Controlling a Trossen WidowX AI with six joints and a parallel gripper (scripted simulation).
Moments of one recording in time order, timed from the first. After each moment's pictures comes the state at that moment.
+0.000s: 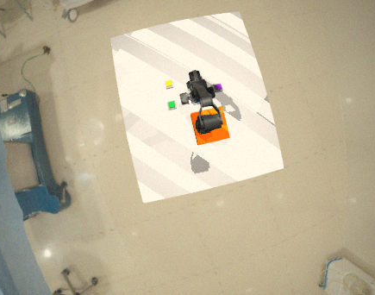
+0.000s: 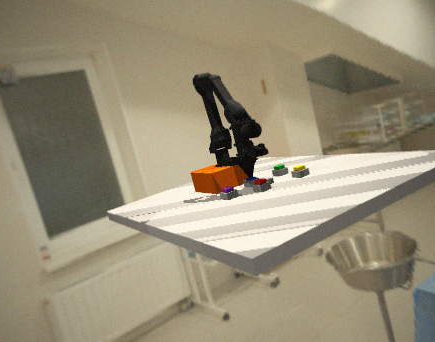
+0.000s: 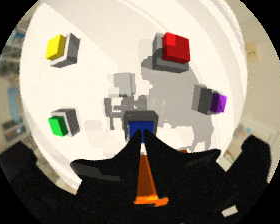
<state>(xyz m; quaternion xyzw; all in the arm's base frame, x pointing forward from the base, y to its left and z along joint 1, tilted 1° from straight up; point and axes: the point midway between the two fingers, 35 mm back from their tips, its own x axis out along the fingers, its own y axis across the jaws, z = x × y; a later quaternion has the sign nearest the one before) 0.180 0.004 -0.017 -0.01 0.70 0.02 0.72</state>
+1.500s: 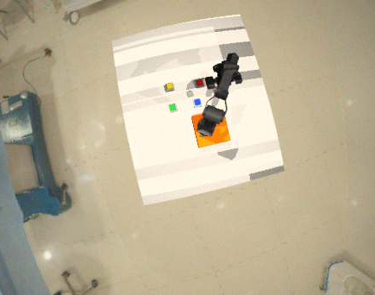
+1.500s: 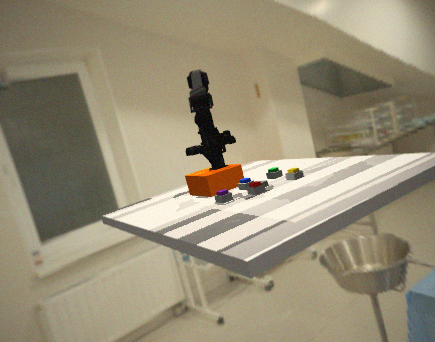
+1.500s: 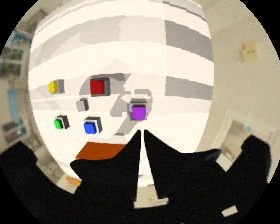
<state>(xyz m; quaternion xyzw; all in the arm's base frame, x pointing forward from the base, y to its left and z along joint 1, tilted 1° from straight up) 0.230 -0.140 0.075 -0.01 0.69 0.01 0.72</state>
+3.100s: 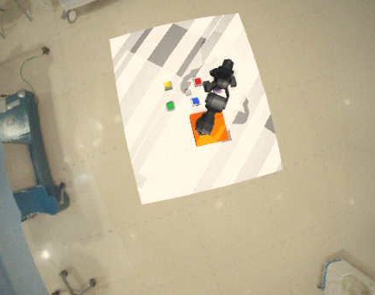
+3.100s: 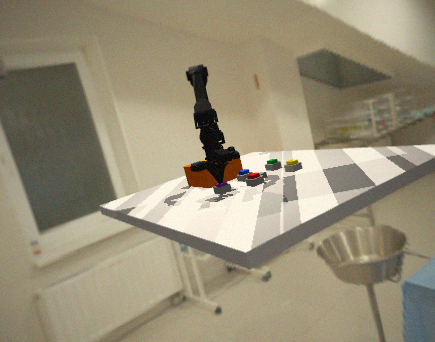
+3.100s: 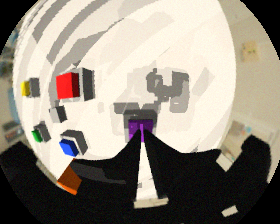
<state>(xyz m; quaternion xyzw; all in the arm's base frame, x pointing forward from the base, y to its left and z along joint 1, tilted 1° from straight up) 0.232 -0.141 -0.015 -0.01 0.70 0.01 0.72</state>
